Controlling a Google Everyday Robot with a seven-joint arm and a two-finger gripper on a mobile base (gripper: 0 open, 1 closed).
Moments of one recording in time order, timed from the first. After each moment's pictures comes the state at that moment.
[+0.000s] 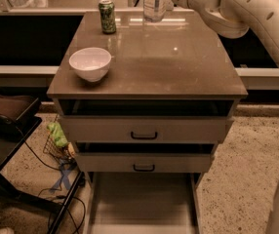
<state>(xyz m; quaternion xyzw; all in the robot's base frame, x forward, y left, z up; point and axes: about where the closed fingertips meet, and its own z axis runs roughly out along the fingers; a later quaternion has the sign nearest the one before) 0.797 -0.061 1.070 -0.25 0.62 0.25 0.70</state>
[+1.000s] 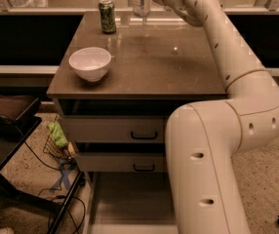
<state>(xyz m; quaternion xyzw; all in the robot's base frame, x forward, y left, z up) 0.944 -0.030 1.024 -0.24 0.64 0.22 0.70</state>
